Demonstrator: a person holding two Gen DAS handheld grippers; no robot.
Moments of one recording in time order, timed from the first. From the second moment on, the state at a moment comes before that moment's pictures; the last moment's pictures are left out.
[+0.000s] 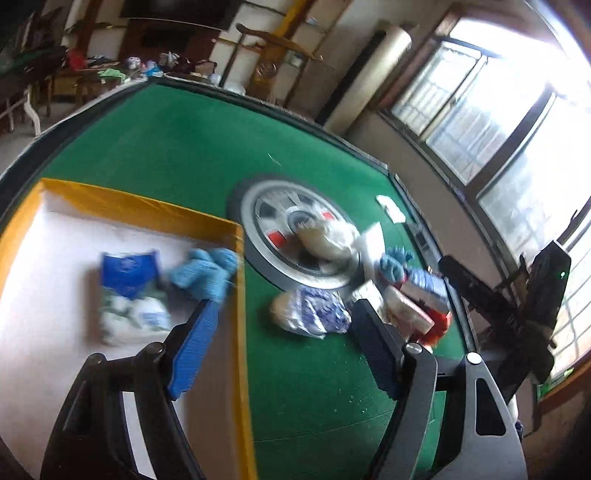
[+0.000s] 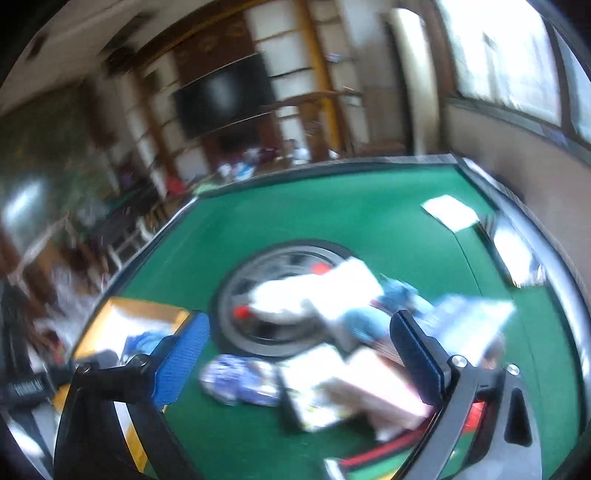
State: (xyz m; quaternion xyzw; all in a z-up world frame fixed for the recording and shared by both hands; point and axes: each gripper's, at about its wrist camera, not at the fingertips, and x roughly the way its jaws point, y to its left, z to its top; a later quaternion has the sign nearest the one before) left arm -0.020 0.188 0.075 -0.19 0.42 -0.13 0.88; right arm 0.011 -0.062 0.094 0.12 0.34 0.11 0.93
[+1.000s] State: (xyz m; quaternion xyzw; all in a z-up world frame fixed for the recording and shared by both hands) left arm 0.004 0.055 0.045 0.10 0.48 -0.12 0.87; right arm -0.016 -0.146 0.064 0.21 0.32 0.09 0.92
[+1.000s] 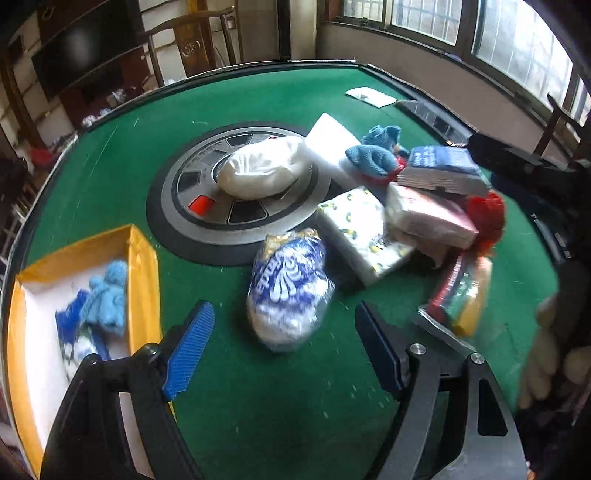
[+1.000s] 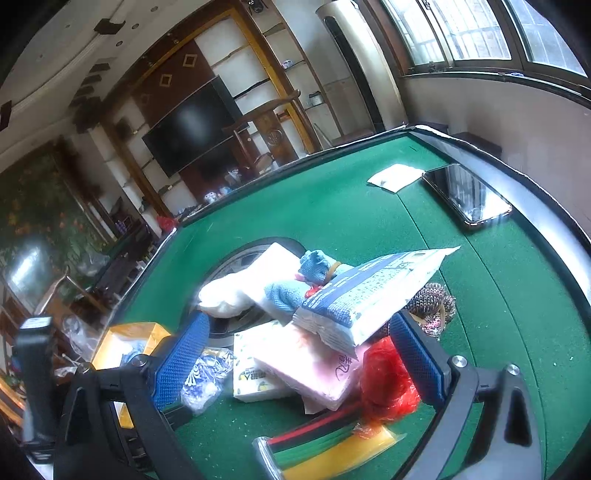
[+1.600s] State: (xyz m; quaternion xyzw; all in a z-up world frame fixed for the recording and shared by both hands) left arm -0.047 0.127 0.068 -0.12 0.45 -0.17 0.87; right arm -0.015 -0.155 0.064 0.21 0.32 0.07 0.92
